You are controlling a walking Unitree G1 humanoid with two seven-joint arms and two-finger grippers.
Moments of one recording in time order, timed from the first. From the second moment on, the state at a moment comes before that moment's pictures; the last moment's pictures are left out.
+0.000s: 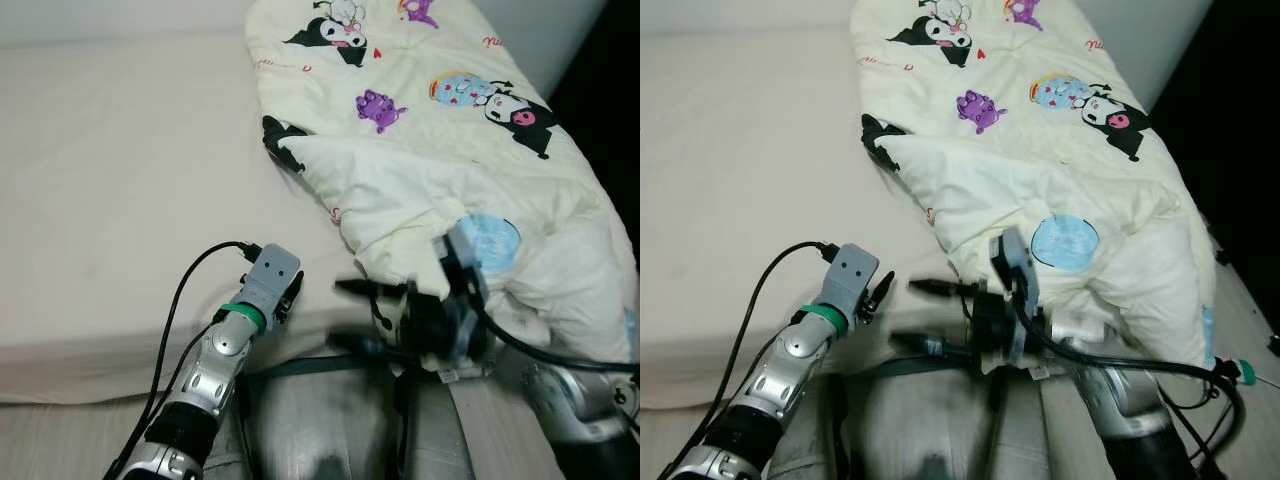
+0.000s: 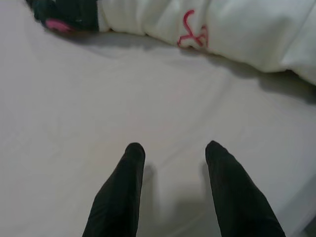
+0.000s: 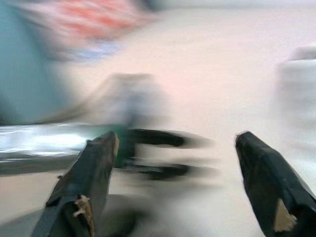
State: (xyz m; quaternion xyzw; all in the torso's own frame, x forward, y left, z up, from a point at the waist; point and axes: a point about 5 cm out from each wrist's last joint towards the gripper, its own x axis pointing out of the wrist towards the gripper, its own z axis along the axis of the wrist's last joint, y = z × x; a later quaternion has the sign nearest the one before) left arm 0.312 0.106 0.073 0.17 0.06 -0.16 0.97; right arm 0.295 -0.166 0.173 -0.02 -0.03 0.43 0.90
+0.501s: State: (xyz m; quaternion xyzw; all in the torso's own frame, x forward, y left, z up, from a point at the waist) left arm 0.309 0.106 0.070 0.17 0.06 -0.16 0.97; right arm 0.293 -0.298 0.172 0.01 -0.10 -0.03 0.99
